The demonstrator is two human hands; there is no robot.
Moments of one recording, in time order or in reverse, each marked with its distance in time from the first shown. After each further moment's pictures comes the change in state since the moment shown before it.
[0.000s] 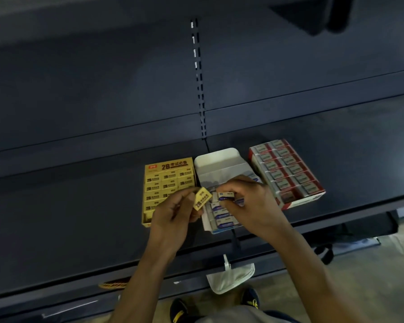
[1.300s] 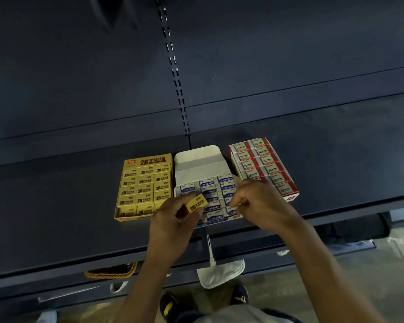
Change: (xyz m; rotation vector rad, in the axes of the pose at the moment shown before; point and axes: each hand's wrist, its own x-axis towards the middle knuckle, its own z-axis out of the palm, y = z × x) left_hand -0.010 -0.025 0.055 0.519 0.123 0.238; right_hand -0.009 0.053 -0.058 -0.182 -0.362 0.083
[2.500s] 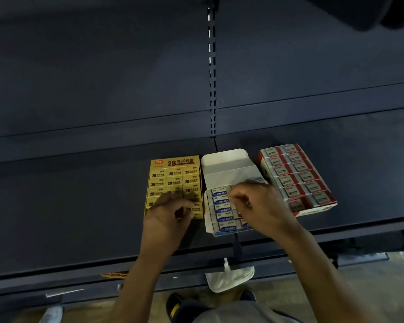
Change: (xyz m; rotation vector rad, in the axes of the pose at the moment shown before) left_hand 0.023 -0.051 -0.059 0.295 -0.016 0.124; right_hand 0.036 -0.037 0.040 0.060 0.198 -0.091
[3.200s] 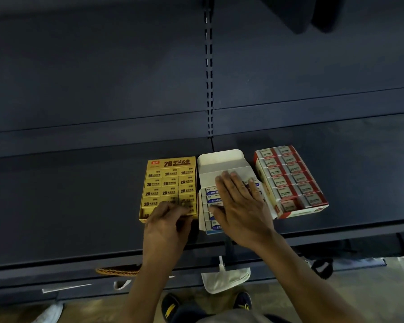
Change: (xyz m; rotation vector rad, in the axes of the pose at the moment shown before) left_hand -0.024 0.005 0.022 0.118 0.150 0.040; right_hand -0.004 0.010 0.045 -0.548 0.040 -0.053
